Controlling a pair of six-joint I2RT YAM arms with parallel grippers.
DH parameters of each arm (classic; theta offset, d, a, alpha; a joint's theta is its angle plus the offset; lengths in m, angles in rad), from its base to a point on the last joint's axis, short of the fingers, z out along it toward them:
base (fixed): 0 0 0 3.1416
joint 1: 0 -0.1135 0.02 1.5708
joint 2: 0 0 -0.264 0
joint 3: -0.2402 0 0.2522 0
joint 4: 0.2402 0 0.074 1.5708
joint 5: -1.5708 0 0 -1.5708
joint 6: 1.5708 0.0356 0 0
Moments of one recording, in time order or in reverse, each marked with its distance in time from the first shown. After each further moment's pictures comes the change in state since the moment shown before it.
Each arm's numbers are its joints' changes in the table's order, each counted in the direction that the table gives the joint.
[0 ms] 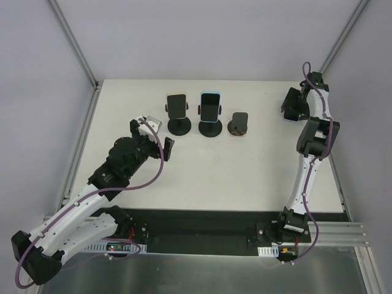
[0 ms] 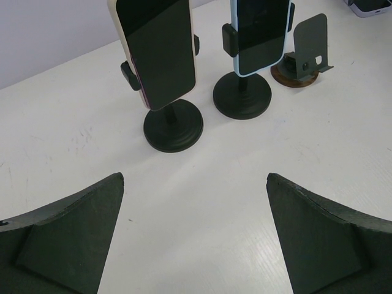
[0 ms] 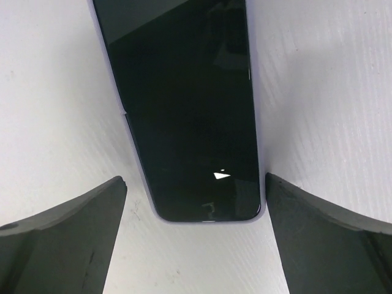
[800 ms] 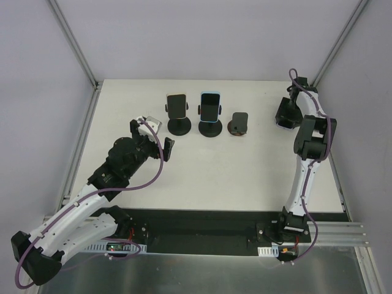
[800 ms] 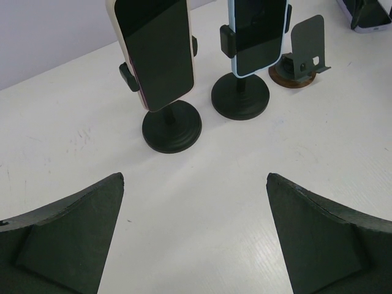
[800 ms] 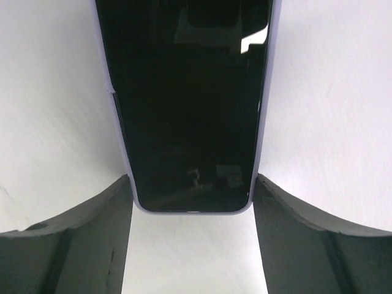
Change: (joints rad) left arm 0.000 0.001 0.000 0.000 -0.007 0.000; right arm -0.098 -0.079 0.153 0.044 -0.202 0.010
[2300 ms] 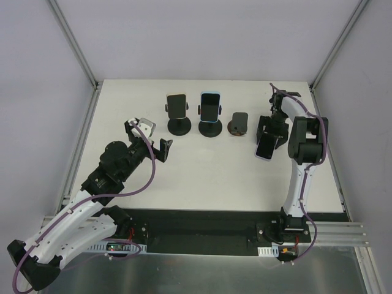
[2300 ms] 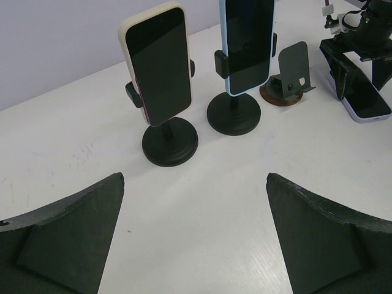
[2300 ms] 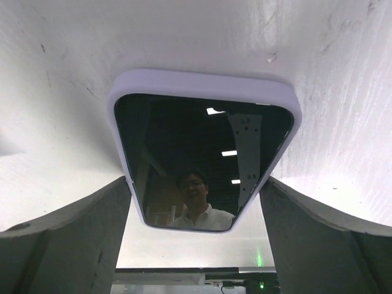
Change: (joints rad) left arm -0.001 -0.085 0.000 0.002 -0.022 0.000; right arm -0.153 -0.213 0.394 0.194 0.163 0.032
